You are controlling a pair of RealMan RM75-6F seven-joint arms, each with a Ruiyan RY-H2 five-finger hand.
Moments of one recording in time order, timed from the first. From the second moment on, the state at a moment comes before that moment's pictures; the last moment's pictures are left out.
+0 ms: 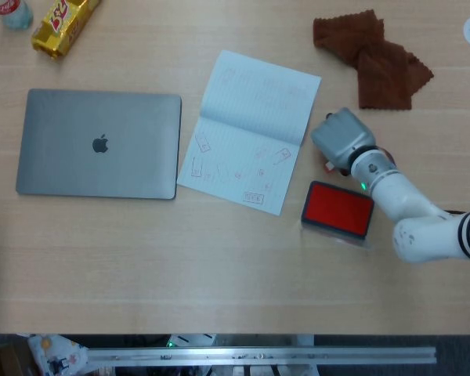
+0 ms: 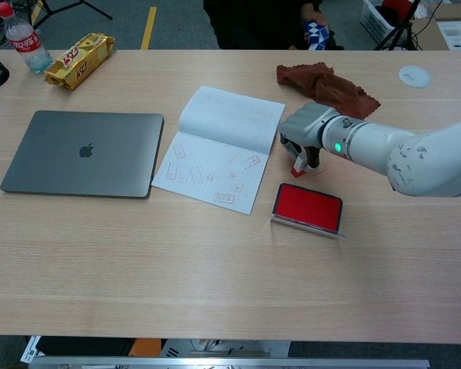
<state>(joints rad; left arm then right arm) -0.01 -1.01 0.01 -1.79 1.34 1.40 0.18 1.23 -1.62 -0.18 -1.38 -0.42 0.77 -0.78</state>
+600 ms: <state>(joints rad) -0.02 -1.00 0.02 -1.80 1.34 1.40 0.19 1.18 -1.60 -0.15 -1.40 -0.48 0.77 -0.77</state>
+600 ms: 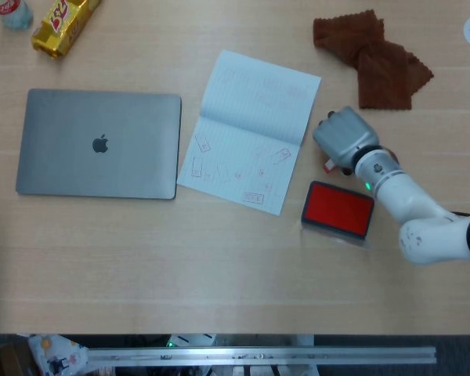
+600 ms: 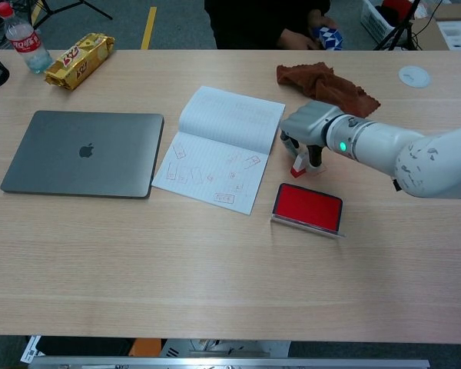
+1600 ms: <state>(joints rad) -0.06 -1.13 -0.06 -1.67 1.40 1.48 0.13 0.78 -1.16 -0.11 -1.79 -0.82 1.30 -0.50</state>
